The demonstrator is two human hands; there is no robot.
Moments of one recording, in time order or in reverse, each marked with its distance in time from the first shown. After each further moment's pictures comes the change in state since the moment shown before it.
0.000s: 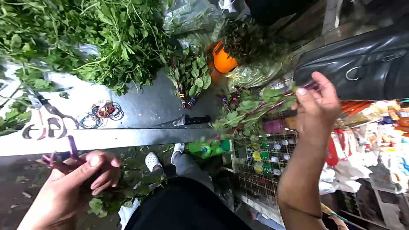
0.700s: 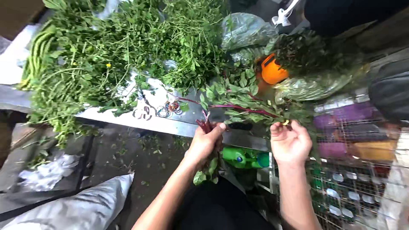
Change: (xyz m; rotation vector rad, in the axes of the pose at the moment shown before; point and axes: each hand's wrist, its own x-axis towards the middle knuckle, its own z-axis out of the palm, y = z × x) left_hand 0.065 0.005 0.136 0.115 0.264 -0.085; right_hand -0.106 0.020 0.131 1.198 -0.026 0.522
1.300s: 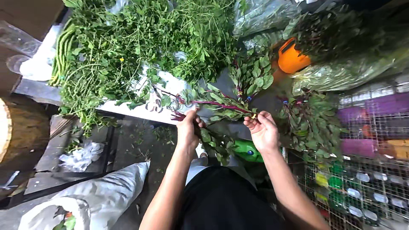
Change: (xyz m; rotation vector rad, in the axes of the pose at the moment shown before) left_hand 0.026 -0.026 -0.058 -0.395 0.560 0.032; right_hand 0.005 0.088 -0.024 -0.087 -0.137 0.232
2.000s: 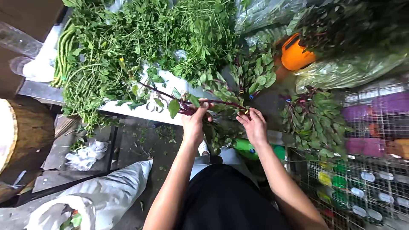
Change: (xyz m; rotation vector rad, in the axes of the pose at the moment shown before) left_hand 0.001 0.000 0.017 0.104 -0.267 0.254; right_hand 0.030 0.039 -0.025 -0.337 0.184 0.027
